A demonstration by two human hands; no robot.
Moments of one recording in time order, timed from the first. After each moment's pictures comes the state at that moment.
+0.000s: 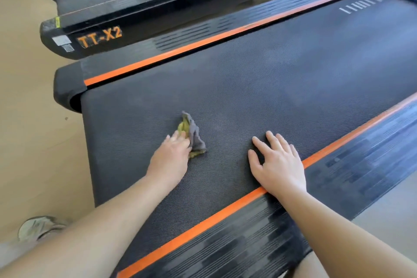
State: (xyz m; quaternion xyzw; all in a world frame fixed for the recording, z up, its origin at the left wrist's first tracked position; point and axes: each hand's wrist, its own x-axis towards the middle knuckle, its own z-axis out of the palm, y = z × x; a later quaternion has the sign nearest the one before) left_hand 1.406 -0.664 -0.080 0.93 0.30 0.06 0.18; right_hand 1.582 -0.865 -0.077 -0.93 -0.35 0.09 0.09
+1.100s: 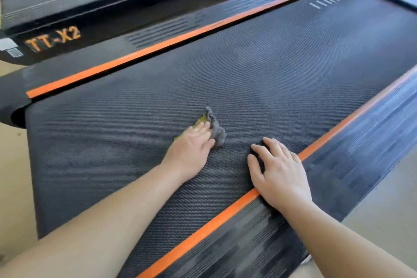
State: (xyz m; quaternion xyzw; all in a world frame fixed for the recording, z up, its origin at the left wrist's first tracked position) left_hand 1.532 -0.683 -0.099 0.96 0.19 0.03 0.23; right_hand 1.634 -0.906 -0.085 -0.94 -0.33 0.03 0.12
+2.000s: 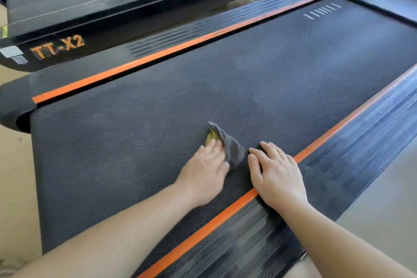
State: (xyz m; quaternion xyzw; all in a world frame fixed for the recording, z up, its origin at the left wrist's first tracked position) left_hand 1.518 -0.735 -0.079 0.97 0.12 -0.05 0.18; right_hand 1.631 -0.906 -0.078 -0.93 -0.33 0.04 0.13
